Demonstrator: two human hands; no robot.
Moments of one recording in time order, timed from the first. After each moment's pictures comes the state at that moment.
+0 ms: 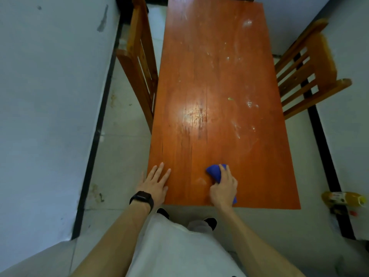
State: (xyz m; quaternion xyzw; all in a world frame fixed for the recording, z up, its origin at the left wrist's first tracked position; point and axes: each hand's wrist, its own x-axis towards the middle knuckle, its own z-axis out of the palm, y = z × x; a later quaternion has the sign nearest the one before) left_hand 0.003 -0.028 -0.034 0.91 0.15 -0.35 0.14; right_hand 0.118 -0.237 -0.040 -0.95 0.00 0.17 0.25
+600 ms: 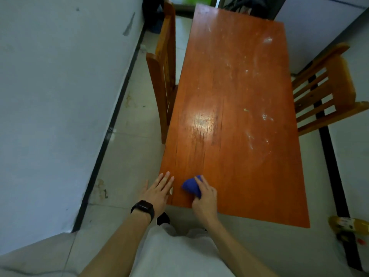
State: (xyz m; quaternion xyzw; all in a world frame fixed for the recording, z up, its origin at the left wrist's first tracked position) left_hand -0.039 -0.023 -0.037 0.91 0.17 -0.34 0.17; right_hand 0.058 -0.190 -0.043 -0.91 -0.17 0.28 0.27
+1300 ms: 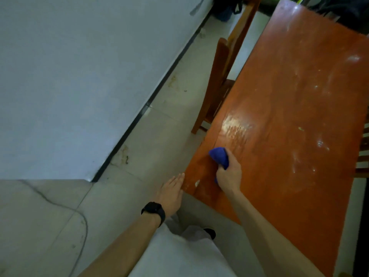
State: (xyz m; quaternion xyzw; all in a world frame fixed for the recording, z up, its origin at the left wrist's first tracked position) left_hand -0.089 -0.046 -0.045 0.83 0.36 -0.21 0.37; right_hand 0.119 -0.110 -0.033 -0.88 -0.22 0.27 0.33
